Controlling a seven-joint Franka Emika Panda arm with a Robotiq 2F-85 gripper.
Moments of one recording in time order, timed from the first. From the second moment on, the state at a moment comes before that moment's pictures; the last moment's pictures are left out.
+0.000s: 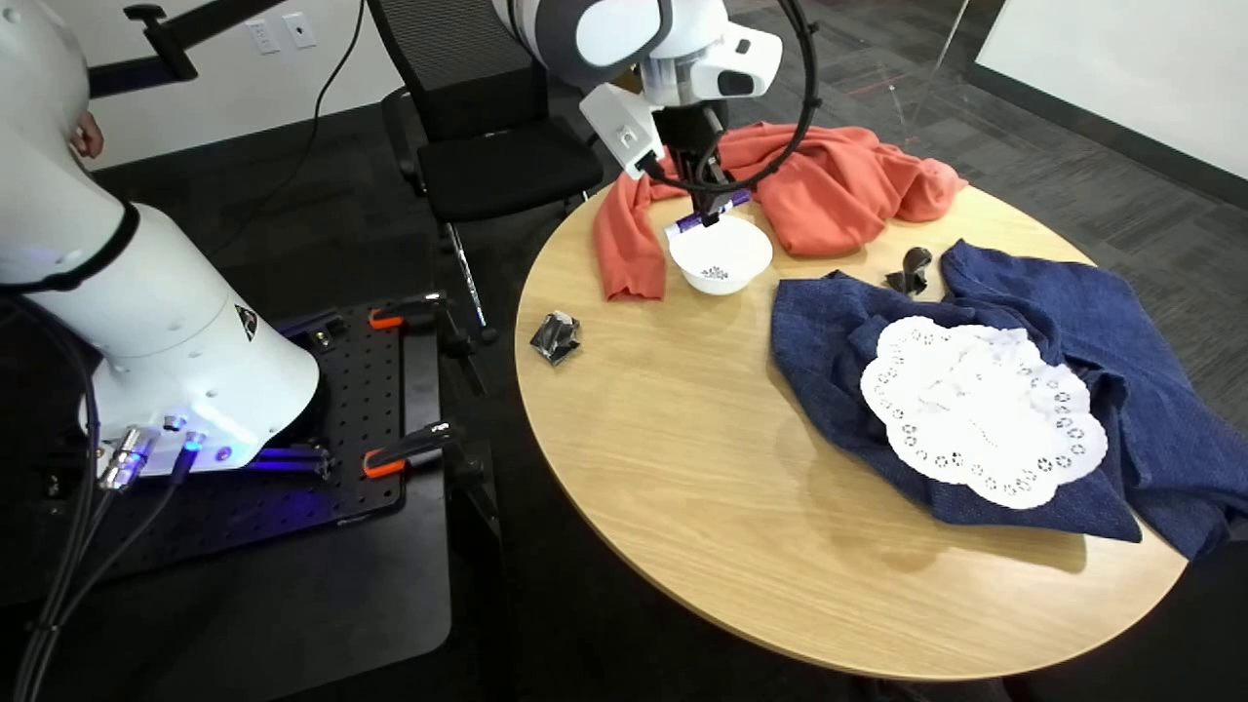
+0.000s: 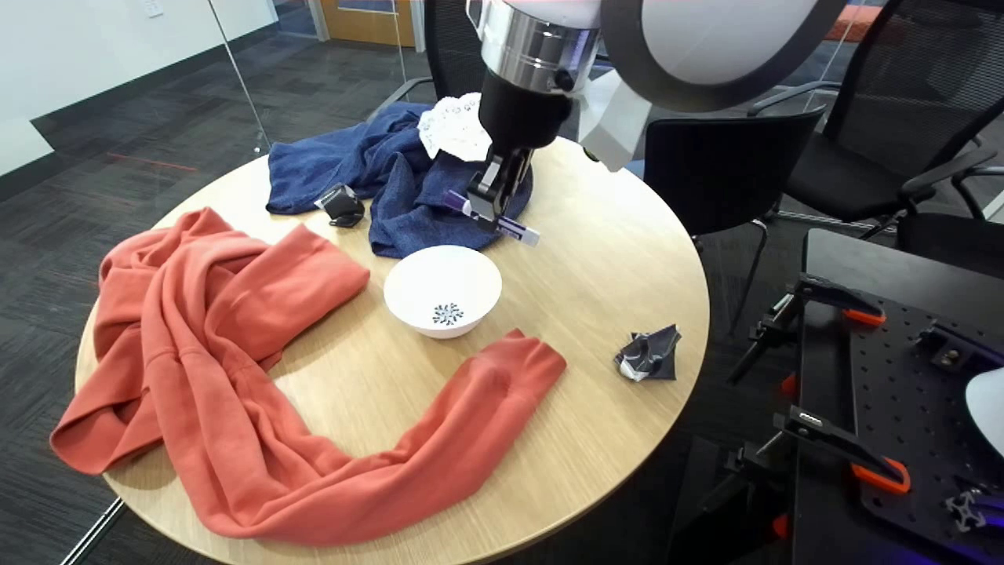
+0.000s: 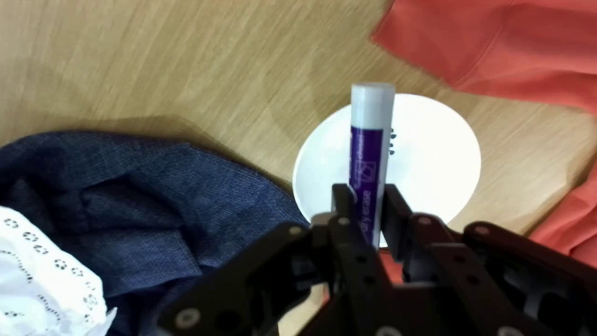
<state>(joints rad) 0.10 0.26 -0.01 -2.37 -0.09 2.88 0.06</state>
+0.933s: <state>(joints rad) 0.17 0.47 -0.08 -2.26 -0.11 3.17 0.06</state>
